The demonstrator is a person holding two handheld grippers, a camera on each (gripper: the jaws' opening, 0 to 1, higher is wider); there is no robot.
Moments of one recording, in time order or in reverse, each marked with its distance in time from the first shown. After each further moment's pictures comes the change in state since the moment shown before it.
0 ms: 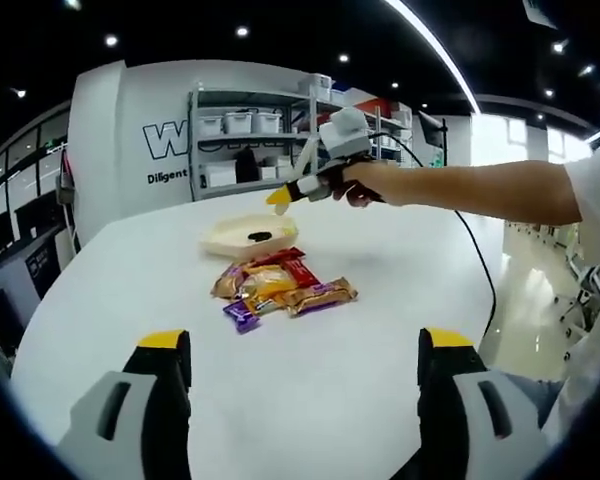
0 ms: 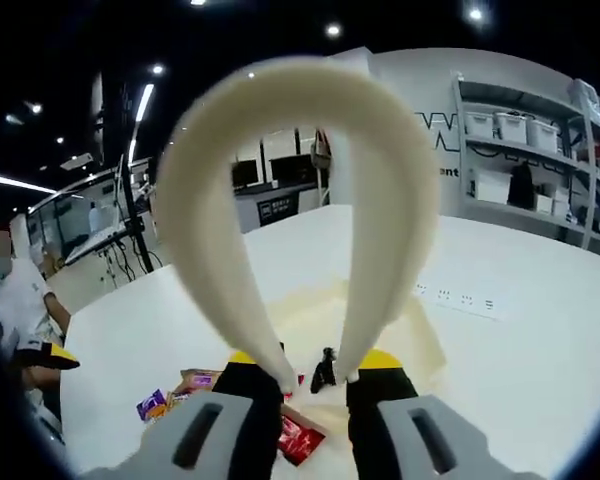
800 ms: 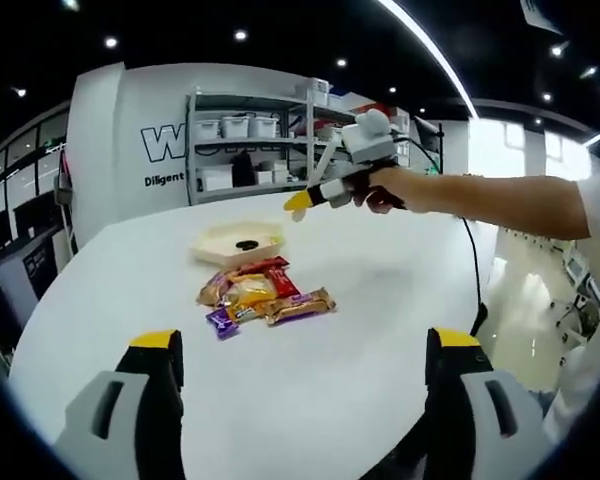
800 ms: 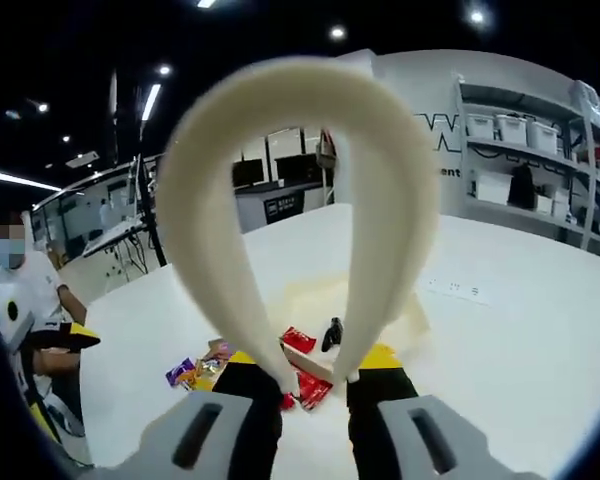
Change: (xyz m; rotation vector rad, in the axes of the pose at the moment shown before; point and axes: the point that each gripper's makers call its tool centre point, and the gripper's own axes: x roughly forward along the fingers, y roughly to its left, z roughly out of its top) left arm -0.005 -0.023 0.013 -0.011 -0.012 -0.012; right arm -0.058 0.010 -0.017 -0.051 0.020 0.006
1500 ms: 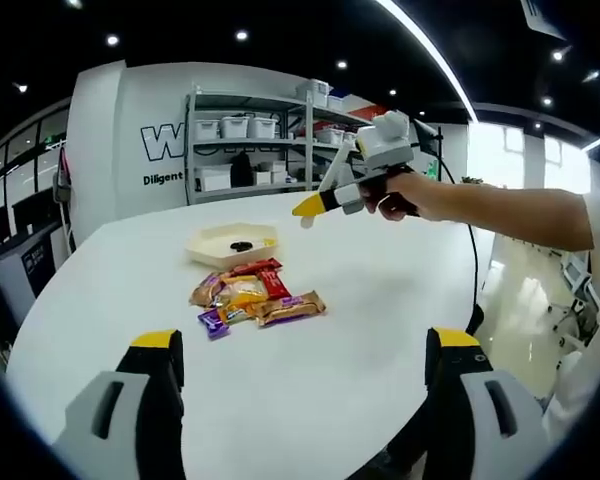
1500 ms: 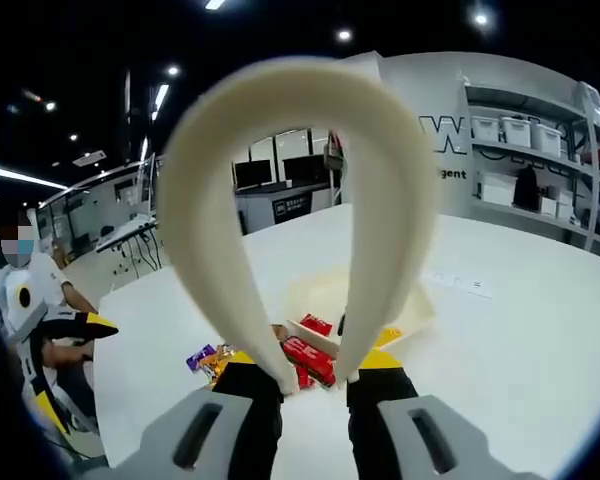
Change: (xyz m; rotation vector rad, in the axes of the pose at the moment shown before) left arm -0.002 -0.008 0.003 -0.013 -0.009 -0.007; right arm -0.021 0.018 -0.009 -0.008 -0.004 0.033
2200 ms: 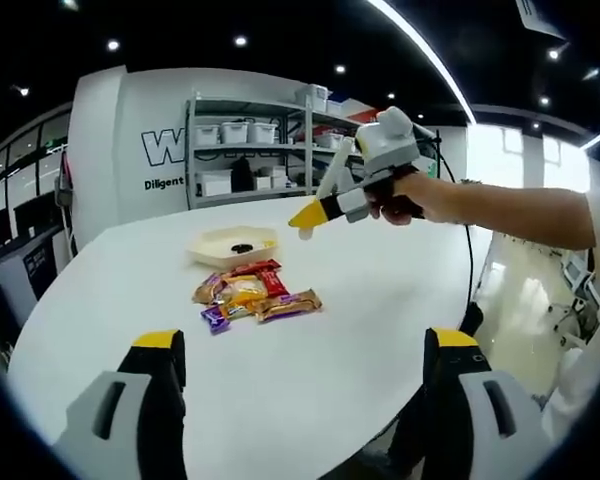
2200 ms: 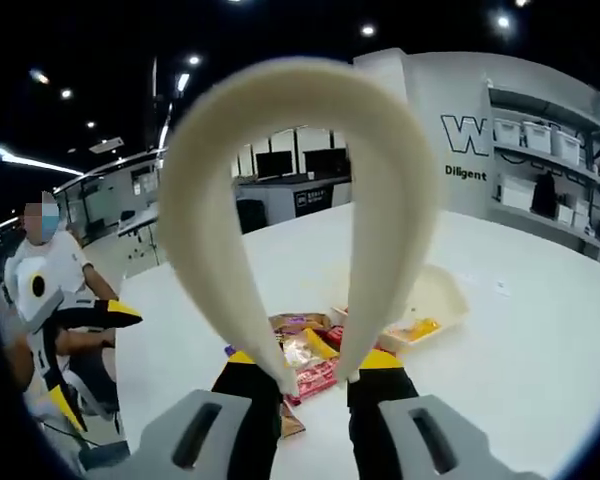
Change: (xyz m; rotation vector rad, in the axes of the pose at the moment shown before) left arm -0.018 -0.003 -0.003 0.004 -0.025 0.003; right arm -0.005 0.057 -0.010 -0.052 0.042 0.082
